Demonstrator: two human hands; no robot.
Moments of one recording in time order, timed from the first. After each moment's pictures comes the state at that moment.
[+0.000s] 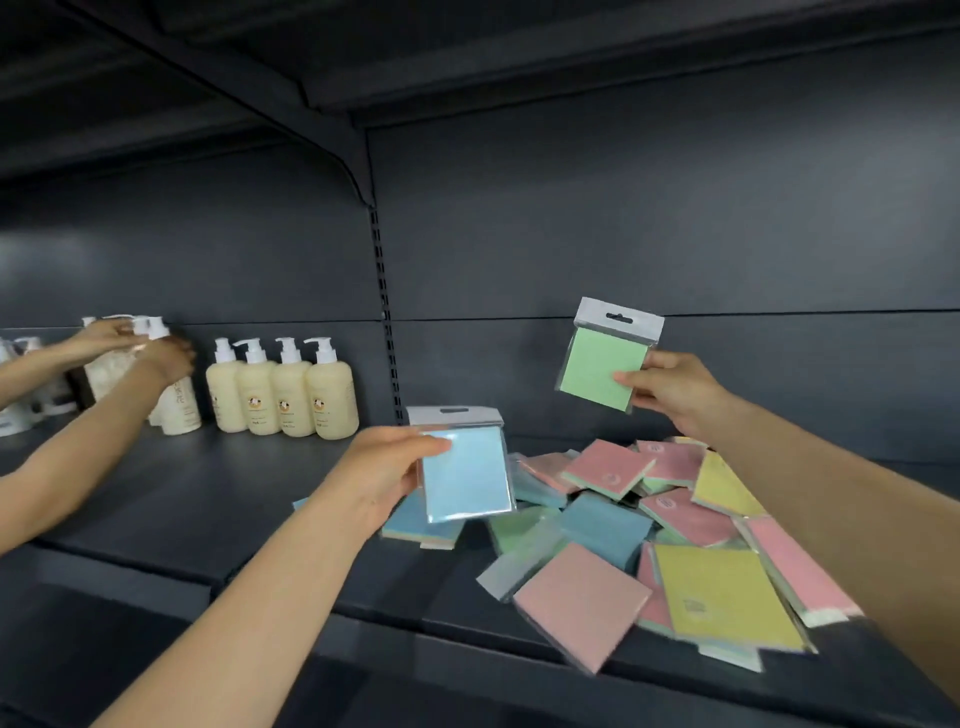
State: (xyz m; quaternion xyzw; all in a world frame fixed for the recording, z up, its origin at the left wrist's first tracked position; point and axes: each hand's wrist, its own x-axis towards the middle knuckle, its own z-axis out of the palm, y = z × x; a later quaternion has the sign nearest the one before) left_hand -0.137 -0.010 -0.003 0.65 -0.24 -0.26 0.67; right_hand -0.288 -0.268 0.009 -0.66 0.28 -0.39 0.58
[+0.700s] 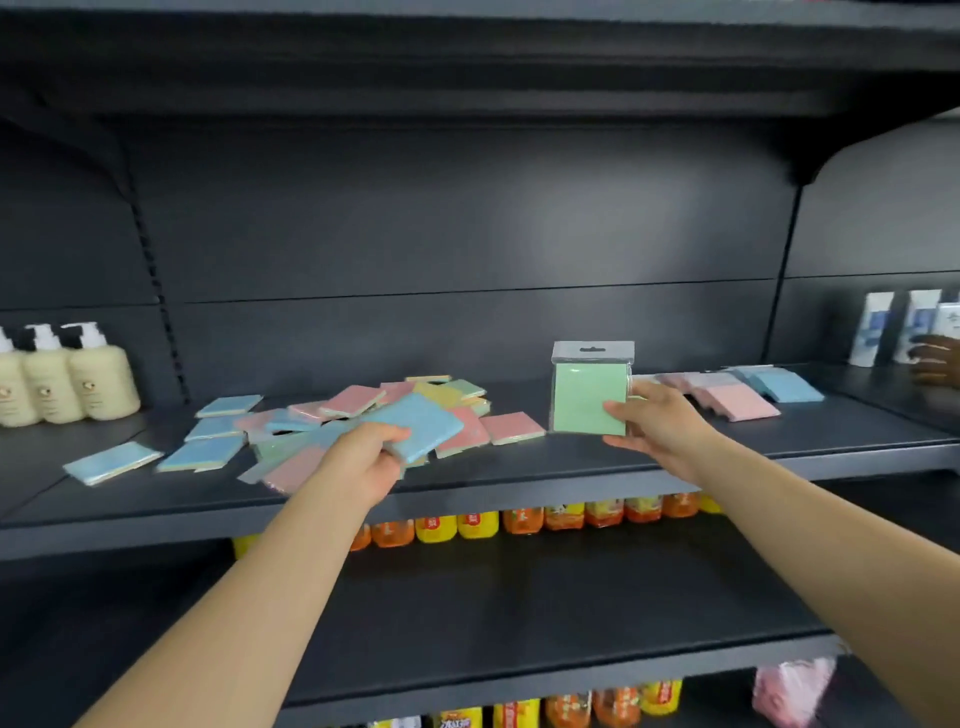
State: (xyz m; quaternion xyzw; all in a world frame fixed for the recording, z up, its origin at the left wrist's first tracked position) left_hand -0.402 -0.036 -0.030 0.45 -0.19 -0.47 0.73; right_hand -0.670 -0.156 -0.019 -0.58 0.39 -0.43 0.57
